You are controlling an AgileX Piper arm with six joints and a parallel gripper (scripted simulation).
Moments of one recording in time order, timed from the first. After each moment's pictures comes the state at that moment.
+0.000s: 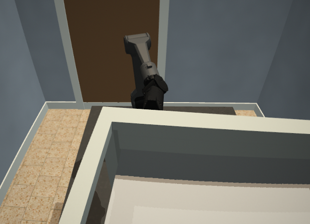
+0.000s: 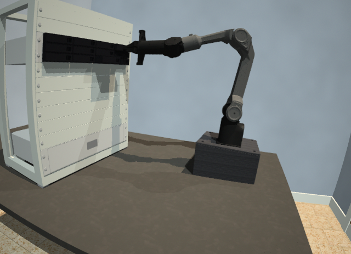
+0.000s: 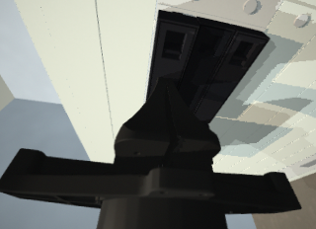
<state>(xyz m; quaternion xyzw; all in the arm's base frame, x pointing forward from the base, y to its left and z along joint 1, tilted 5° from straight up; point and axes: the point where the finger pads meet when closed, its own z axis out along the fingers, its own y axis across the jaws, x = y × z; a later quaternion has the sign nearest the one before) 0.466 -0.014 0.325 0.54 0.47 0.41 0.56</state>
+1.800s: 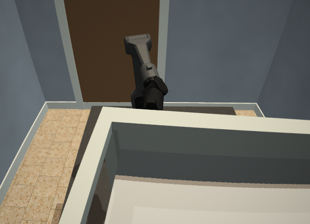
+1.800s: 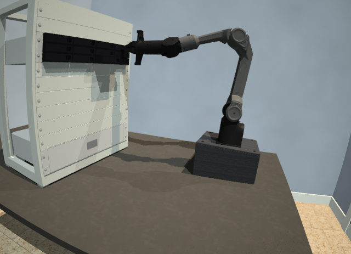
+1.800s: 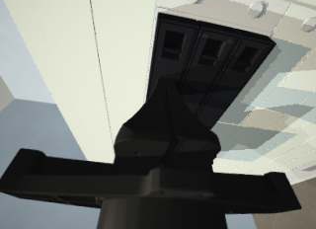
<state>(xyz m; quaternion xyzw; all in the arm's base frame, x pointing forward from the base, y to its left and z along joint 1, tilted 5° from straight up) 0.475 -0.016 0.325 0.54 0.47 0.42 0.56</state>
